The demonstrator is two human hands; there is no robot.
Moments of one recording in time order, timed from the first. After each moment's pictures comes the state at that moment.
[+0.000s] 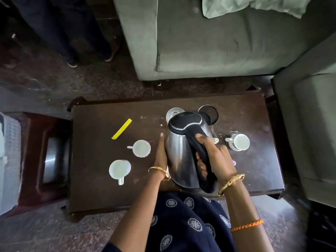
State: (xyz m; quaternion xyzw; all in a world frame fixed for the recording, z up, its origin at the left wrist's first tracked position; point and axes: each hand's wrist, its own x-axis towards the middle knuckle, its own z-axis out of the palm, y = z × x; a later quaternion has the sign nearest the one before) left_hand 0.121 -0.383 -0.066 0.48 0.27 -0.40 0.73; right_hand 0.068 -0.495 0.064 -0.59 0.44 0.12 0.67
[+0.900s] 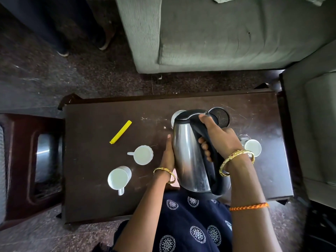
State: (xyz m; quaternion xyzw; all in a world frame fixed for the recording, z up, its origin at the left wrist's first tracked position) left_hand 0.153 -0.394 -0.104 0.49 0.30 -0.47 0.67; right_hand 0.158 -0.508 0.055 -0.62 0.53 0.19 0.54
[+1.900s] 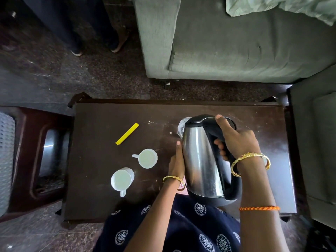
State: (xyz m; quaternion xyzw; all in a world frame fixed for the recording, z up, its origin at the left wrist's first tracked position) left_hand 0.144 -0.400 -0.087 0.64 0.29 -0.42 0.57; right_hand 0.168 -0.524 0.051 -0.69 0.55 0.10 0.47
